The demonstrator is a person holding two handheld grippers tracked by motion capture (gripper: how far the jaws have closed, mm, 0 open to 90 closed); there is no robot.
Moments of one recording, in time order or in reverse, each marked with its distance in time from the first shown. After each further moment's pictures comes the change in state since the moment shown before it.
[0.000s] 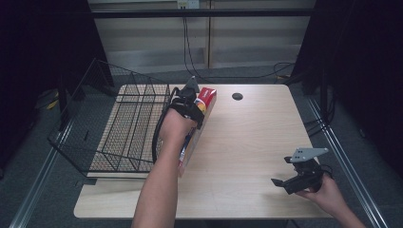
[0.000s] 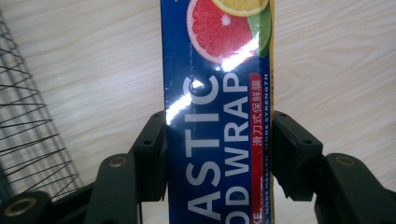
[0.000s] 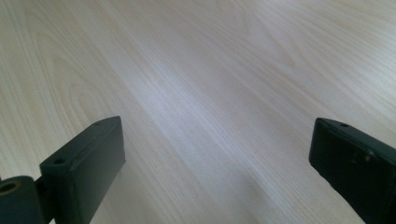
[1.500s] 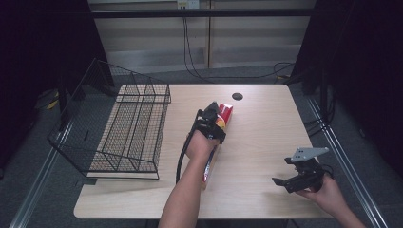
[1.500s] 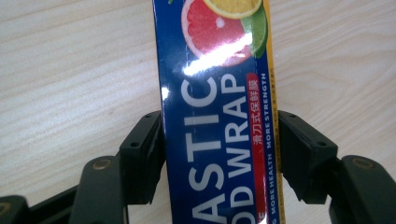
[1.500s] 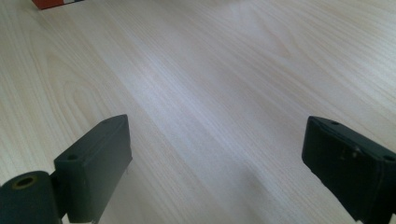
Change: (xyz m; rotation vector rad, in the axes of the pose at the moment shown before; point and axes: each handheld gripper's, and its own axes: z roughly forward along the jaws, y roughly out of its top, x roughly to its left) left arm -0.042 0.001 0.116 -0.053 -0.075 0.043; right arm -0.002 -0.002 0.000 0.026 -0.009 0.020
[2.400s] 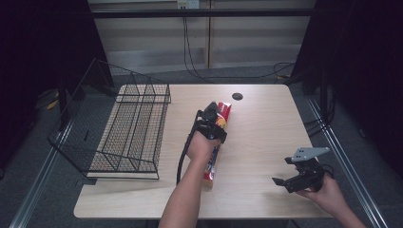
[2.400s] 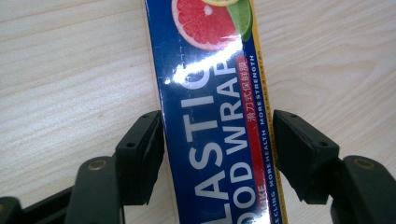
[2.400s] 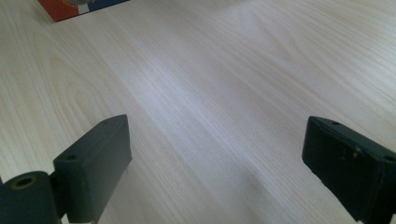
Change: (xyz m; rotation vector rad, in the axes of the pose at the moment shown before) left arm -0.001 -0.005 -0.003 -0.039 -0.036 -0.030; right arm -0.001 0.000 -0.001 -0.009 0.010 0.004
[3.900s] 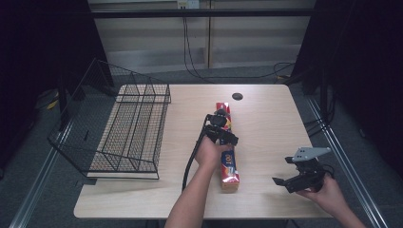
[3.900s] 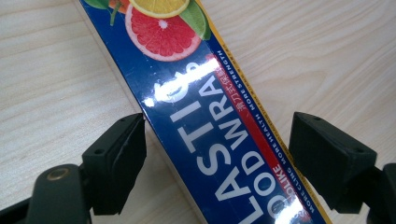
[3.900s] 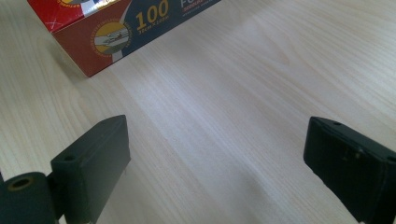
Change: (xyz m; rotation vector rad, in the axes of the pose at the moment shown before) left arm -0.025 -0.009 0.013 -0.114 -0.069 0.108; right arm 0.000 0.000 -0.001 -0.014 -0.004 -0.004
